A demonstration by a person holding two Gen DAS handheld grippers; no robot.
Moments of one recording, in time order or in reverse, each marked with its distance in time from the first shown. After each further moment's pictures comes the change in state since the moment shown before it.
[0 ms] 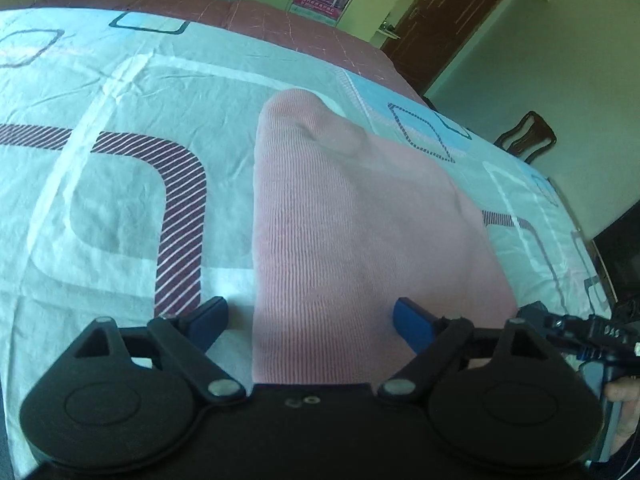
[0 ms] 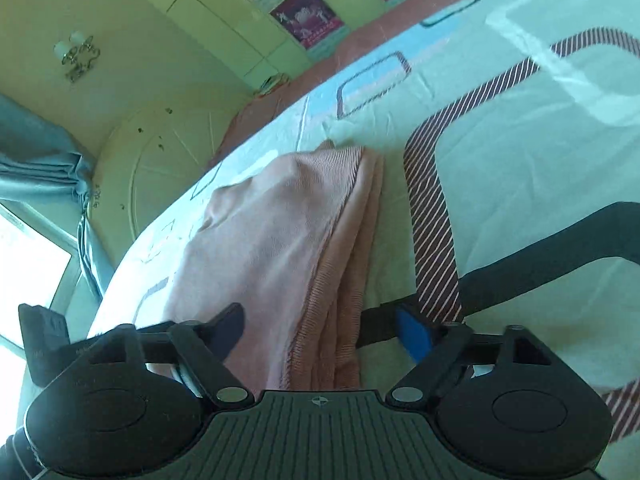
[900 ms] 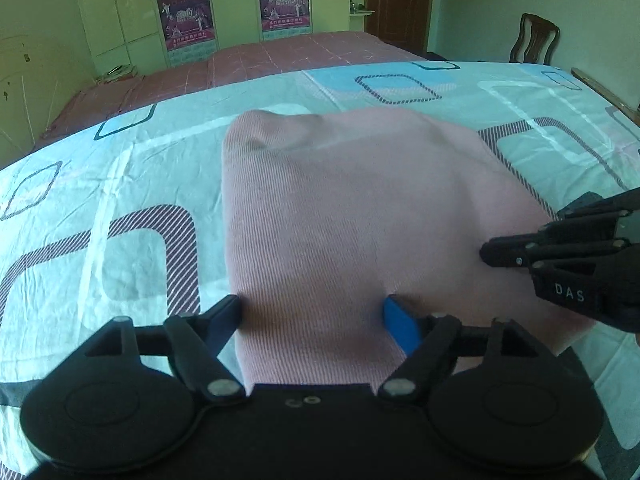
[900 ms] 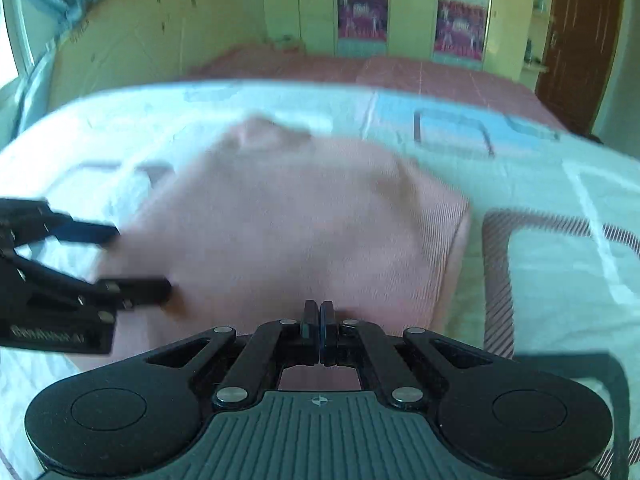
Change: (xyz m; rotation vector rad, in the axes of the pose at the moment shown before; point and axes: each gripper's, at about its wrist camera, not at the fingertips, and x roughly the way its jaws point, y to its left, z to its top) left arm -0.003 -0.078 -0.037 0.418 -0.041 0.307; right arm 0.069 0.121 -0.054 -0.588 0.018 -0.421
